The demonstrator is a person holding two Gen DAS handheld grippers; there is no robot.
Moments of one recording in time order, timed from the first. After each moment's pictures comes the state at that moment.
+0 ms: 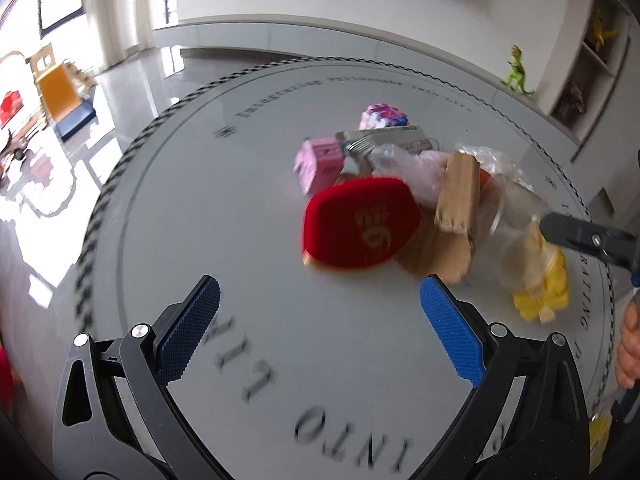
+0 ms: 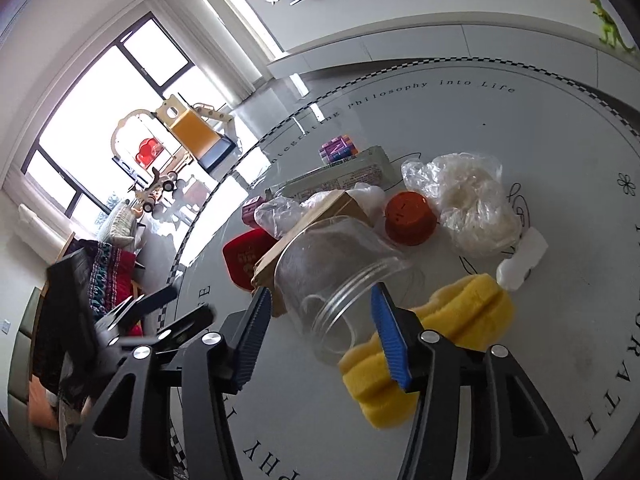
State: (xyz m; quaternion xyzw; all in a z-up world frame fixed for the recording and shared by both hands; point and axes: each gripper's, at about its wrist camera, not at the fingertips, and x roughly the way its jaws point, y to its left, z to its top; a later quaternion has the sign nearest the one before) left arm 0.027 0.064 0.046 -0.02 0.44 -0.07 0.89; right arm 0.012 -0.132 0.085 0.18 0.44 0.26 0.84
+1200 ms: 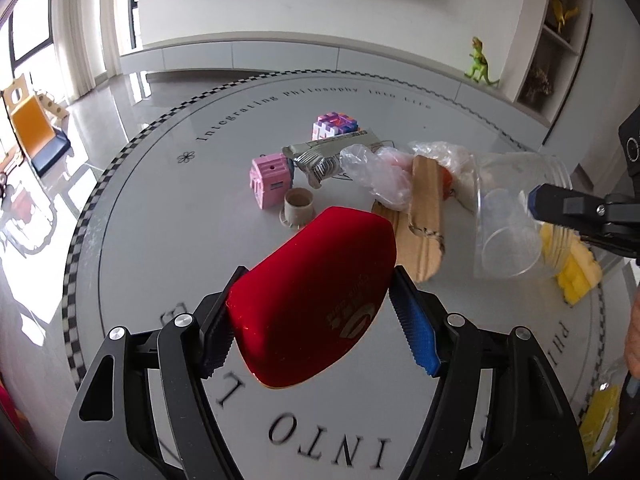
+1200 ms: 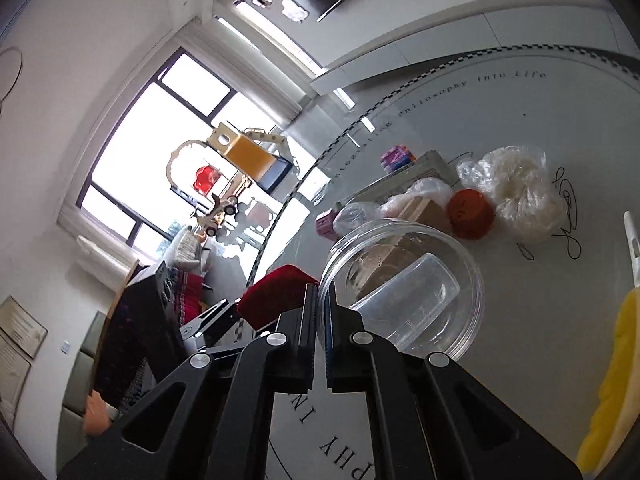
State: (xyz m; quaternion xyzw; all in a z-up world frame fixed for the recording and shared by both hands) left arm 0.008 0.046 0.058 0.00 0.41 -0.12 0.90; right arm -0.010 -0.140 0.105 0.26 0.40 0.34 0.81
